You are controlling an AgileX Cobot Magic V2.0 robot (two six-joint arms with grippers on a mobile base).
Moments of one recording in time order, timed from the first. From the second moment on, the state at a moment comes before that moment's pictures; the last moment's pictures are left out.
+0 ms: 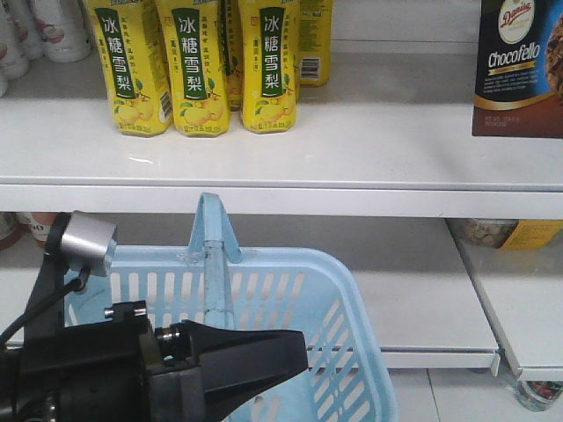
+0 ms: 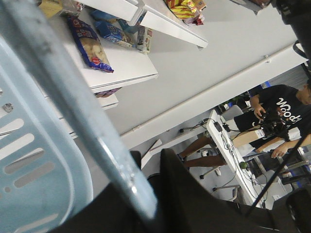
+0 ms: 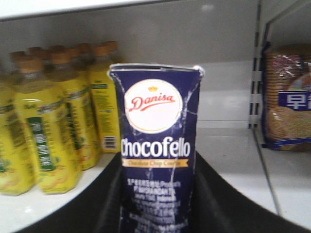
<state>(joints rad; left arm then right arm) -0.93 0.98 -0.66 -1.72 0.29 0.79 0.47 0.80 -1.05 -0.71 0.48 0.76</state>
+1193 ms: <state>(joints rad) -0.93 0.98 -0.66 -1.72 0.29 0.79 0.47 1.46 -1.13 -1.70 0.48 1.79</state>
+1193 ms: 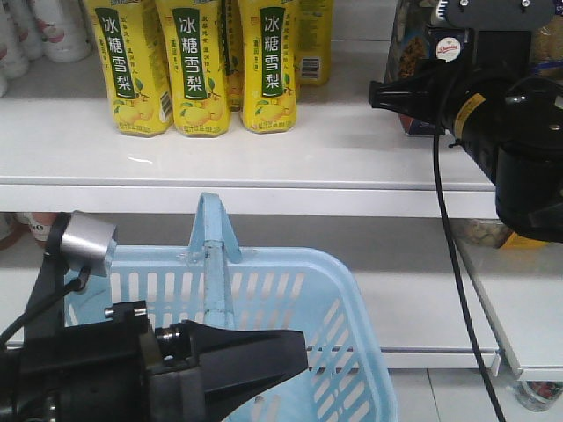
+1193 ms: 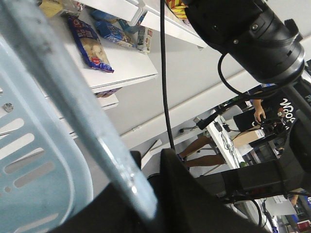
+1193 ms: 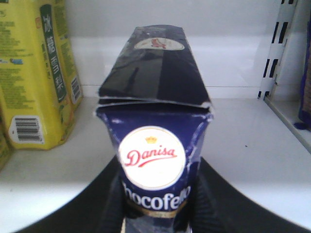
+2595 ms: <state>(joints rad) -0.93 0.98 -0.66 -1.72 0.29 0.79 0.70 0.68 -0.60 -1.63 0.47 1.68</state>
